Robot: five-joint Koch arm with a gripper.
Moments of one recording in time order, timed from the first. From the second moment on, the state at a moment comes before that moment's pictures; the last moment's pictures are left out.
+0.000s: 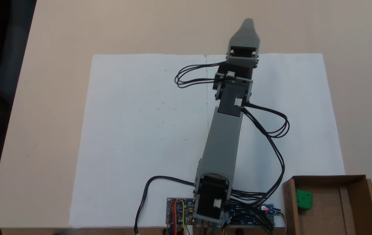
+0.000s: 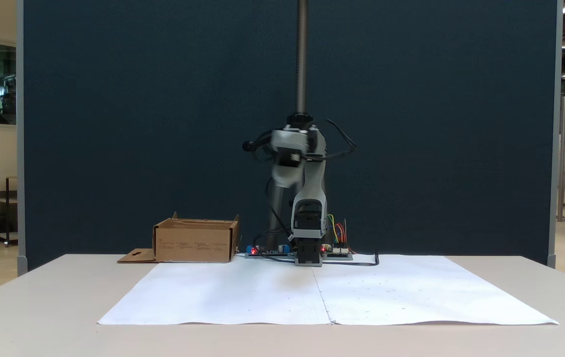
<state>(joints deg) 10.7 119.2 108.6 7.3 -8.8</state>
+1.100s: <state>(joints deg) 0.4 129.1 173.3 -51.5 -8.3</state>
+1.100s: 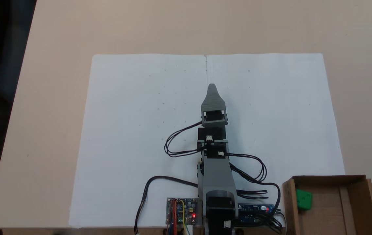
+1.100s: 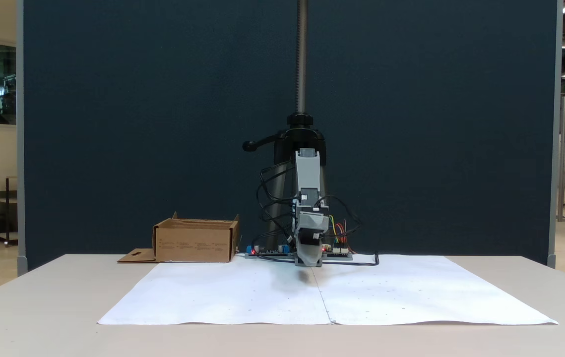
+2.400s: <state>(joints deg) 1.3 129.1 175.6 -87.1 -8.1</state>
